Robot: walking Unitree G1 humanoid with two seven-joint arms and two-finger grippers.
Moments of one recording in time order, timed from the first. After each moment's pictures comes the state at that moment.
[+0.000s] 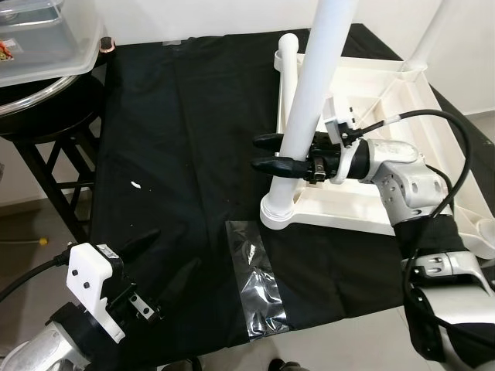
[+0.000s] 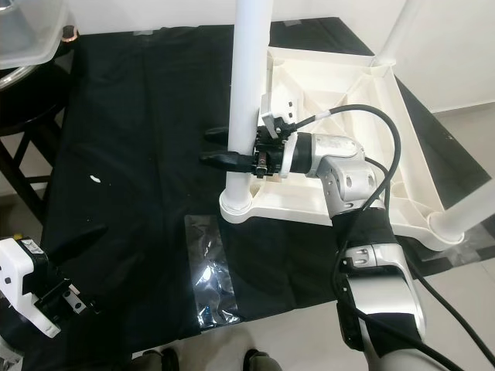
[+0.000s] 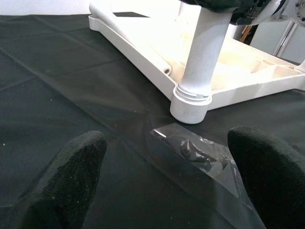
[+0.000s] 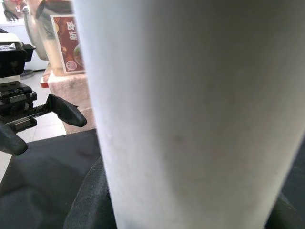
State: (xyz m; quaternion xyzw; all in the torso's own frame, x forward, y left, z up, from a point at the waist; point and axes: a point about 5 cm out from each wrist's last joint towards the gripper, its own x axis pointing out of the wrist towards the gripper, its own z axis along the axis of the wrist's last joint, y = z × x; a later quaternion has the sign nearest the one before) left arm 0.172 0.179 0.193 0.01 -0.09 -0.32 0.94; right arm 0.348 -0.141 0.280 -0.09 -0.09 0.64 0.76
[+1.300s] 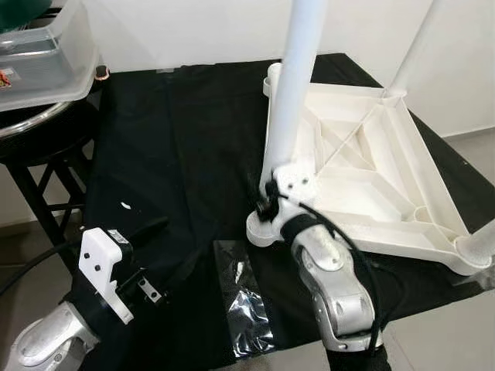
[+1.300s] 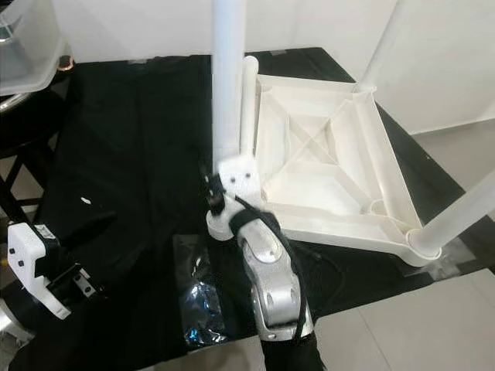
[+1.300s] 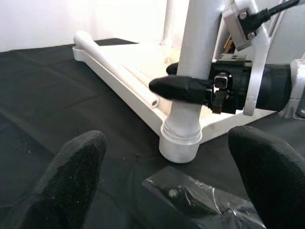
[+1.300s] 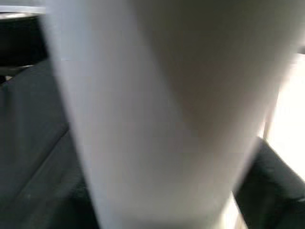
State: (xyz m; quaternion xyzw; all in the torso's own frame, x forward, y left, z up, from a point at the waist) left arm 0.189 0.176 0.194 0.01 -0.10 -0.34 0.94; right arm 0.298 -0.079 0.195 -0.05 -0.04 0.20 0.98
